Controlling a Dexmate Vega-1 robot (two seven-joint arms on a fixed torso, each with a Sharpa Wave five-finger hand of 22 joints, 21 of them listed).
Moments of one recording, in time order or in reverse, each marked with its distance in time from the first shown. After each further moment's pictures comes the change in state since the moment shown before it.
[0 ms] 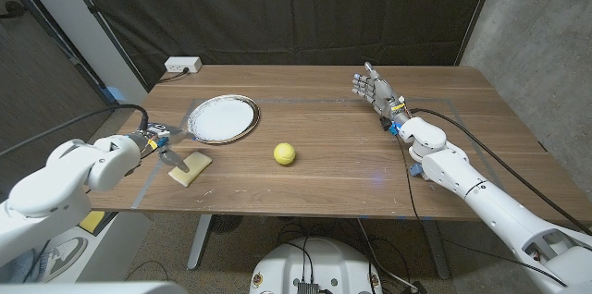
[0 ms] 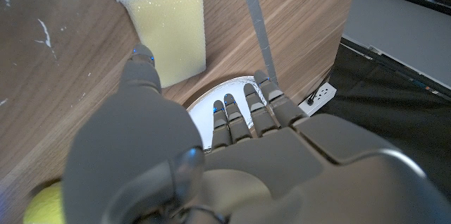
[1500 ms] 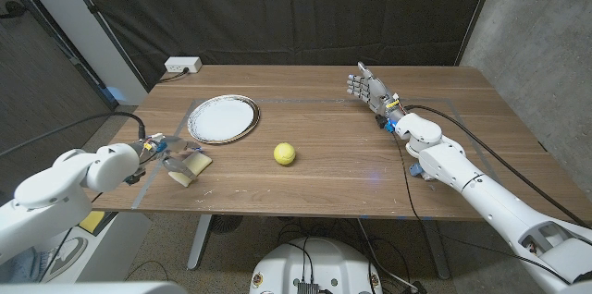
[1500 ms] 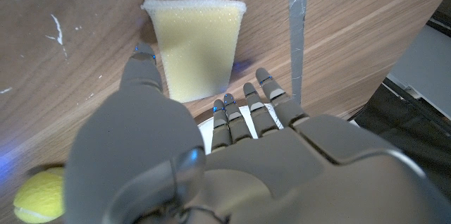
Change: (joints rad) left arm -0.059 0.039 0.084 0.153 -0.278 -0.038 0.141; left_hand 0.015 0.017 -0.001 0.007 -0.007 0.004 -0.004 0.006 0.005 0.001 -0.006 0.005 0.005 0.004 0.004 0.006 0.005 0.022 0.044 0.000 -0.003; right arm 0.040 0.001 -0.028 -0.001 -0.013 -0.053 0.009; right_hand 0.004 0.004 0.001 -0.007 0.000 0.000 0.000 0.000 0.000 0.000 0.000 0.000 0.000 0.005 0.005 0.000 0.000 0.000 0.000 -0.008 0.000
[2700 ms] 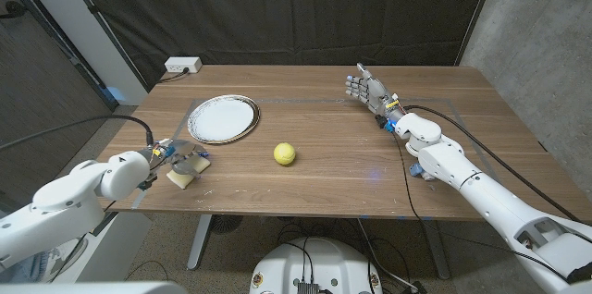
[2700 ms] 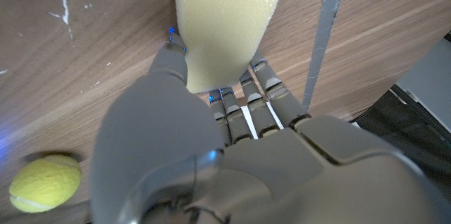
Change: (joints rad) left arm -0.019 0.080 0.133 -0.013 -0.121 0.122 0.170; left_hand 0.250 0.108 0.087 -0.024 -0.043 0.200 0.027 0.058 0.009 0.220 0.001 0.054 0.004 0.250 -0.012 0.047 -0.004 0.295 -0.086 0.065 -0.006; right arm 0.024 0.015 -0.005 0.057 0.017 0.014 0.051; right_hand 0.000 0.000 0.000 0.000 0.000 0.000 0.000 0.000 0.000 0.005 0.005 0.000 0.000 0.000 0.000 0.000 0.000 0.004 0.004 -0.009 0.000
